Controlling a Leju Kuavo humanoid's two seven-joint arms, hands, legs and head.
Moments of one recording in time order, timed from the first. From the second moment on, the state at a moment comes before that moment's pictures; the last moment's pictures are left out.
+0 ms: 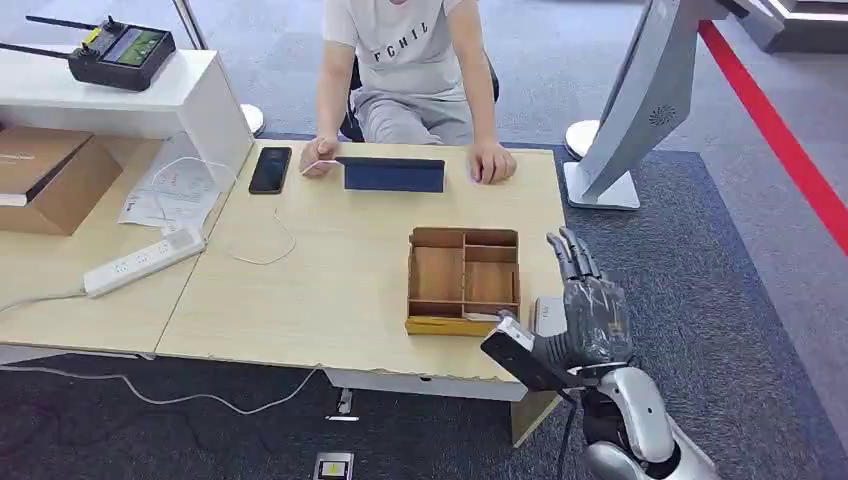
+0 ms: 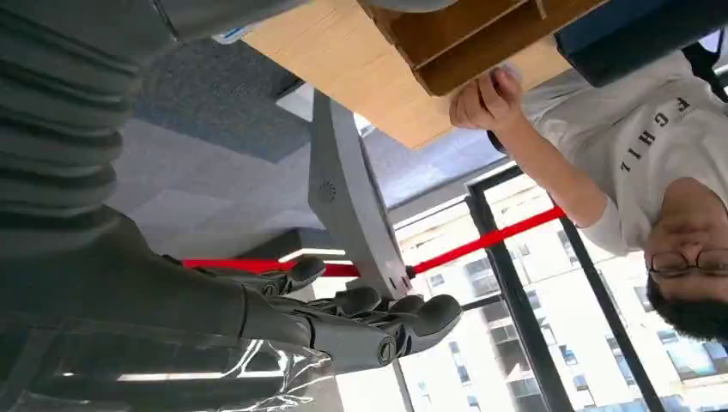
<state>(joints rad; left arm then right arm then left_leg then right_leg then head) -0.11 0.08 -1.07 -0.23 1.44 0.14 -0.32 -0.20 -0.45 0.64 -1.61 0.91 -0.36 0.40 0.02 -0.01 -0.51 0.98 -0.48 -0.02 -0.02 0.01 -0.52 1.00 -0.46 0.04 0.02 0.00</state>
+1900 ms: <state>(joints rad) -0.13 0.08 -1.07 -0.23 1.43 0.13 -0.26 -0.29 -0.35 0.70 -1.53 0.98 -0.05 0.33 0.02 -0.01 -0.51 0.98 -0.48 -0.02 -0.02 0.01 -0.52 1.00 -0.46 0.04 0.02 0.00</state>
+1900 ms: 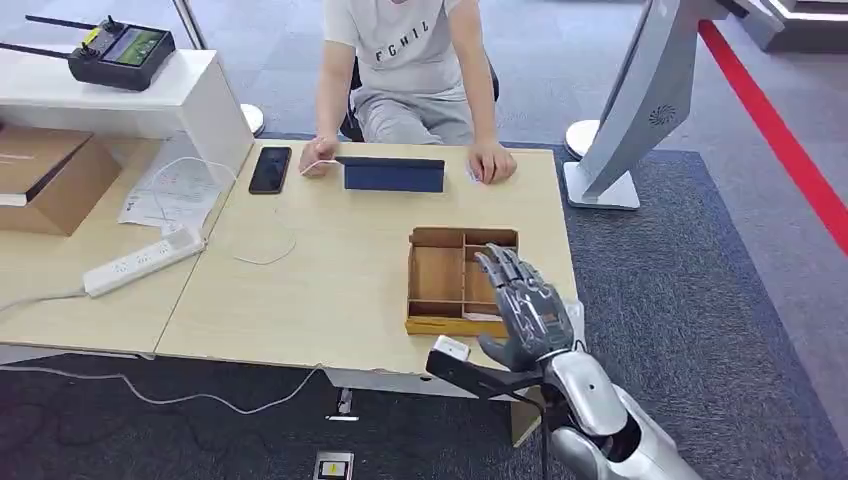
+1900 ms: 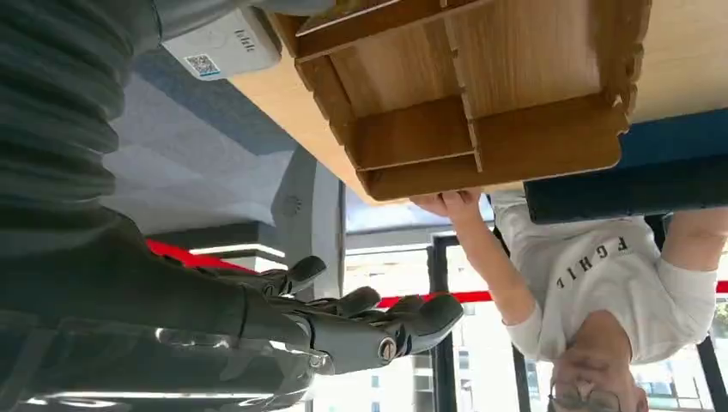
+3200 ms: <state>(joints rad) -0.13 0.08 -1.07 -0.23 1.42 0.14 -0.25 -0.37 -0.34 0.74 -1.29 0.88 -0.10 0.29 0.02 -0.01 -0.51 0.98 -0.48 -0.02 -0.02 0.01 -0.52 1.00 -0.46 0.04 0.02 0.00</state>
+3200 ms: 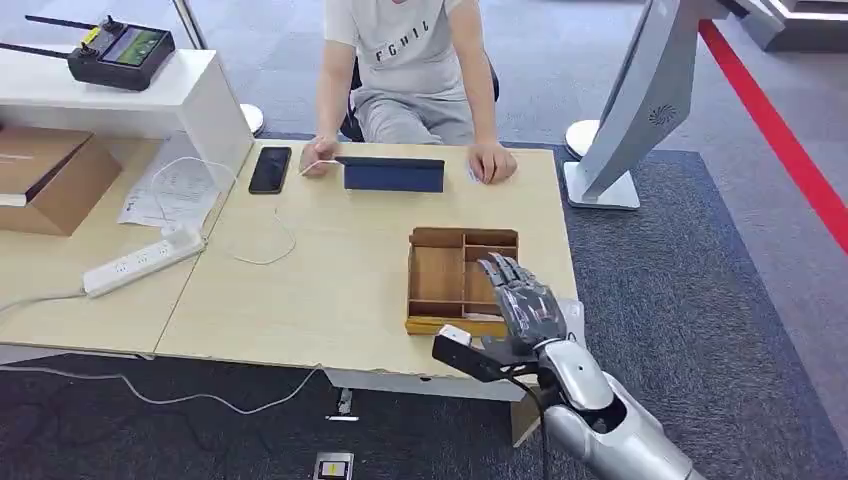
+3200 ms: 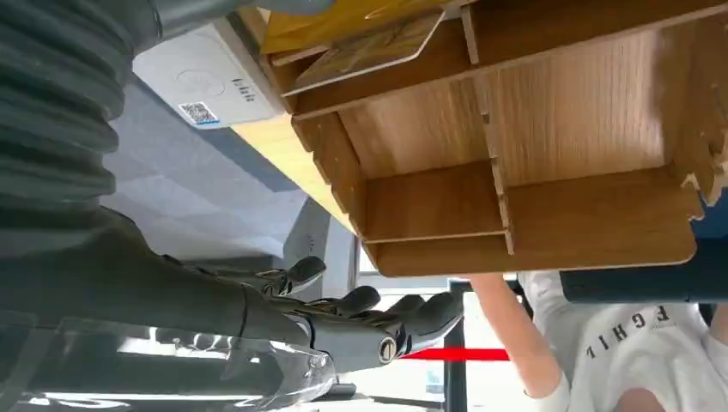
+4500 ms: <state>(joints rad) -0.13 0.08 -1.07 -0.23 1.42 0.16 -0.25 -0.41 -0.35 0.79 -1.17 0.81 -0.14 0.29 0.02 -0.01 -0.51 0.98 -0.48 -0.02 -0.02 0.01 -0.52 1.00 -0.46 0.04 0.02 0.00</state>
